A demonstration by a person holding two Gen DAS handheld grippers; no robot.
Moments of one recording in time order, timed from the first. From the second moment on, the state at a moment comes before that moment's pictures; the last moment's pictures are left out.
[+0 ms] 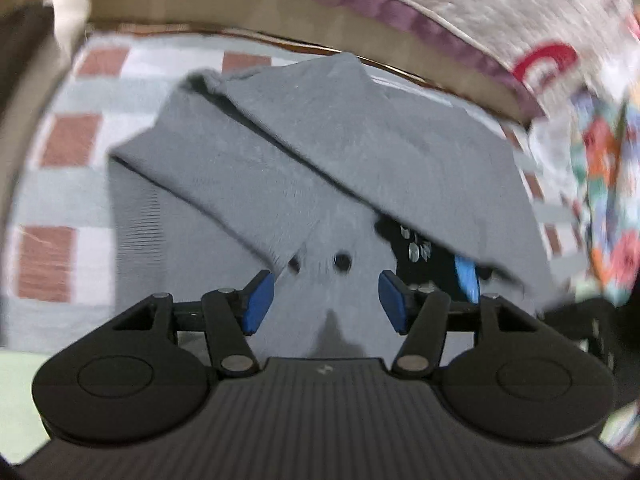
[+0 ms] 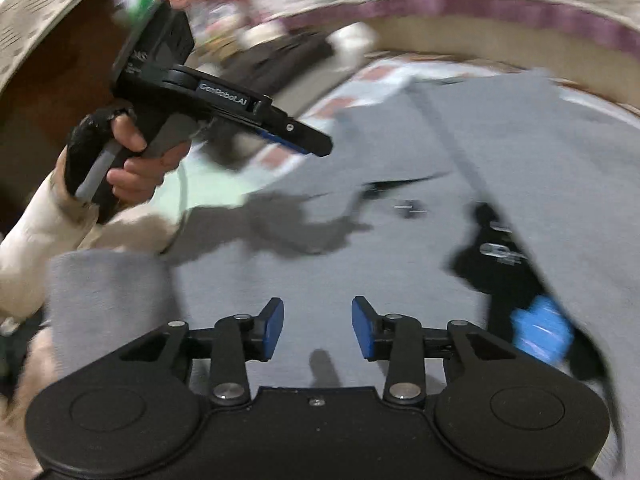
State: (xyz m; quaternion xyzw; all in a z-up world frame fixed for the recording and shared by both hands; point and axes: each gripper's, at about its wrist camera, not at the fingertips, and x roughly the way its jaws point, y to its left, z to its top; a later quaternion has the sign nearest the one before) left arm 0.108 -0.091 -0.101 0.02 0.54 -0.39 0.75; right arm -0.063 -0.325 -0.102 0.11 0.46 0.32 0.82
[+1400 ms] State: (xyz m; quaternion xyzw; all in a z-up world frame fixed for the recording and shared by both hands) left arm 0.029 -0.033 -0.006 -0.10 0.44 -0.55 0.70; right arm -0.057 -0.322 -0.131 0.19 0.44 0.33 0.81
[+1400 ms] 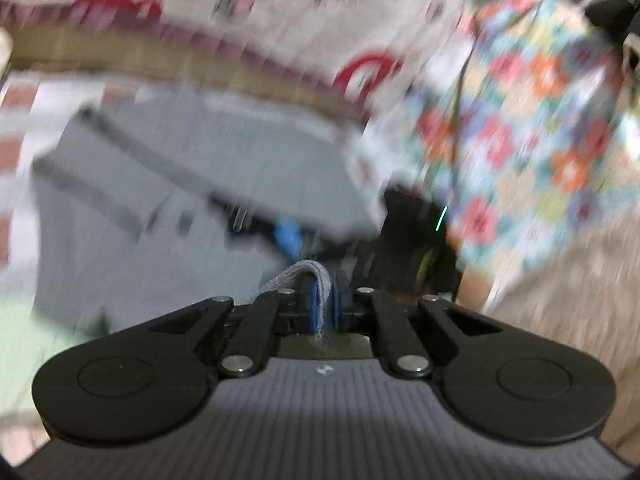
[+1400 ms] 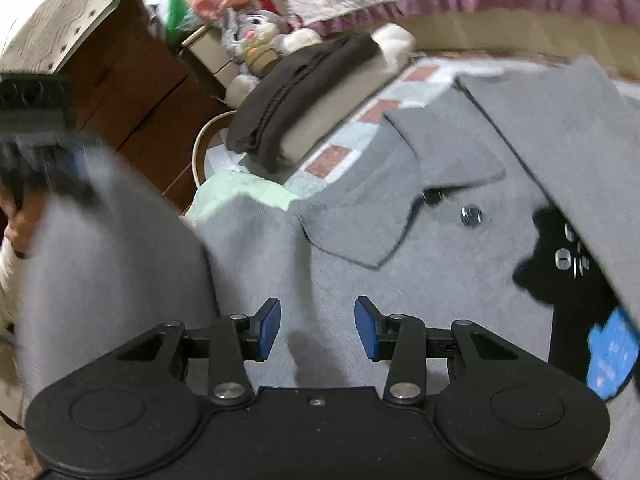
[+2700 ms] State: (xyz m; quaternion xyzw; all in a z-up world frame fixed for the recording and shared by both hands) left arm 0.129 -0.104 -0.162 0.02 0.52 -0.41 0.74; right arm -0.108 -0.379 -0.175 0.45 0.39 0.19 0.78
